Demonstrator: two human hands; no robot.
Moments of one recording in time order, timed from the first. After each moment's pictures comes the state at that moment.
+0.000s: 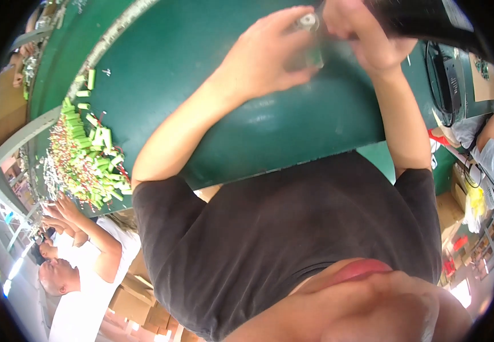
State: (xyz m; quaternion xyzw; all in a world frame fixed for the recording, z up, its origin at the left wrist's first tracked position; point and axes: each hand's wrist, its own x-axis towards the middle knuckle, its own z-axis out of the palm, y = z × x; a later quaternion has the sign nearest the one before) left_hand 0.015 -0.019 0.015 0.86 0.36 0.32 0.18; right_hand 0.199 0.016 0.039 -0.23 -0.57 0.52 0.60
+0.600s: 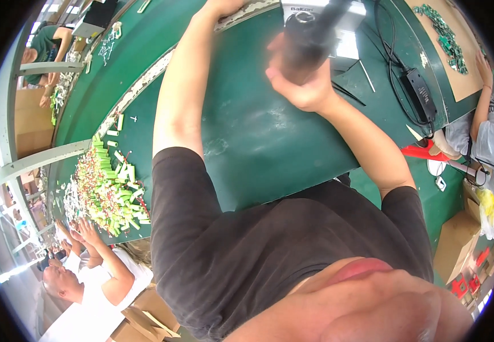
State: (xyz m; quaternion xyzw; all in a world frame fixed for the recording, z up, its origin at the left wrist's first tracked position) left_hand -0.036 0.268 -0.022 0.81 0.42 0.34 0.22; right_hand 0.200 0.033 0.006 -0.16 -0.65 0.48 0.56
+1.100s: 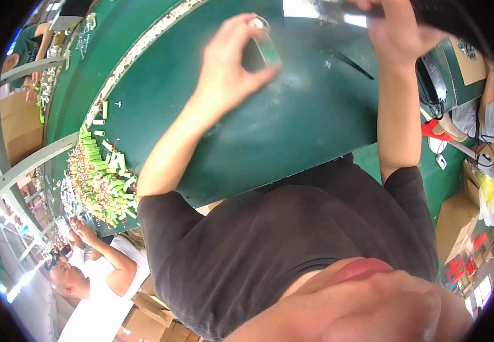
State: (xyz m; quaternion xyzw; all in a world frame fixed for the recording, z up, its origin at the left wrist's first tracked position) left_hand 0.016 0.003 0.018 0.82 0.43 0.36 0.13; right_hand 0.252 0.057 0.085 -0.16 -0.61 0.31 0.71
